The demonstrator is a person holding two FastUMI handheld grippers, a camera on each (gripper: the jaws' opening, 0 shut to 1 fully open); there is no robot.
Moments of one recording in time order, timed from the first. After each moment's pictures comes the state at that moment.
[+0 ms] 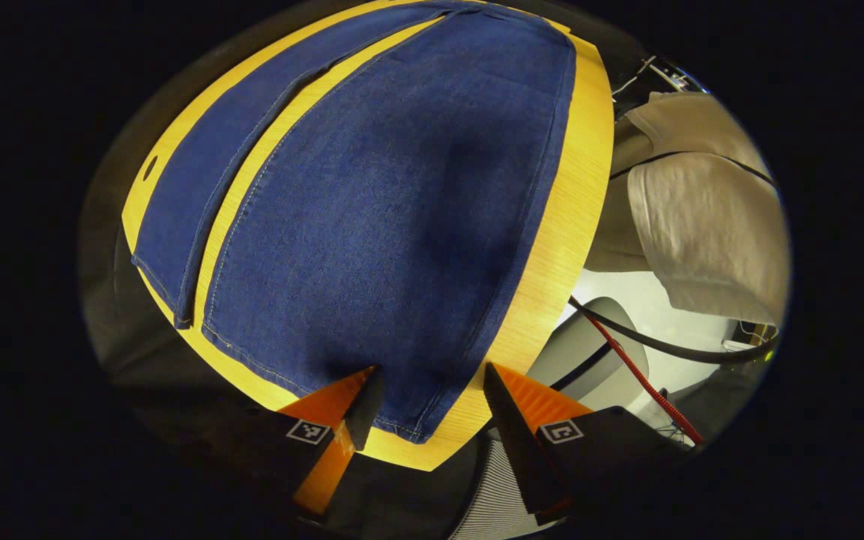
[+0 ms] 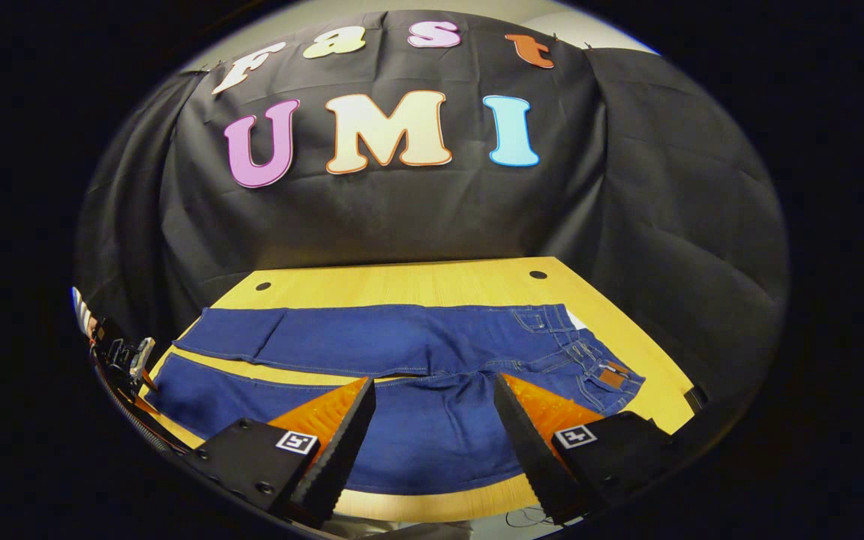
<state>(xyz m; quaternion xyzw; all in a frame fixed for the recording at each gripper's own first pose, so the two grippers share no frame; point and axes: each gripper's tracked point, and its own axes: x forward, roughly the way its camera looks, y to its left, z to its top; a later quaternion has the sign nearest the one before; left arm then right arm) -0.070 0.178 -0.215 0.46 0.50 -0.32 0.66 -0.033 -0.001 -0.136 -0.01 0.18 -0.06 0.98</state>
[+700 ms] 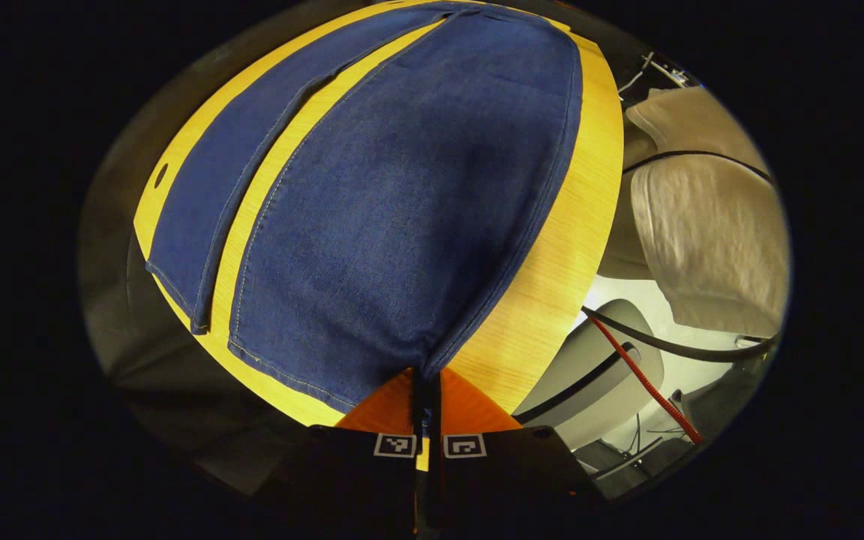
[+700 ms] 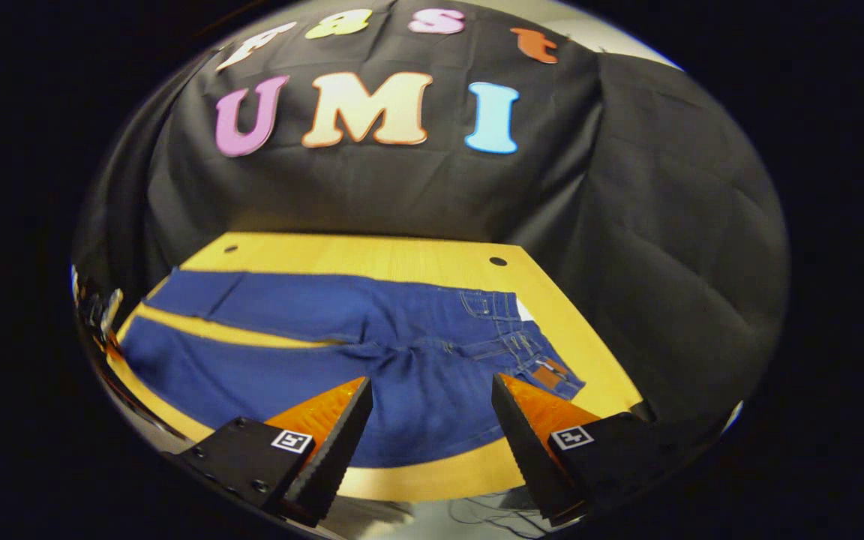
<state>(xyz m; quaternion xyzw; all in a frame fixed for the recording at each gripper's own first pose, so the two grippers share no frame) -0.059 0.178 -0.212 0.48 0.48 -0.31 0.66 -0.059 -0.098 -0.149 -0.12 0.24 -0.07 0.96</state>
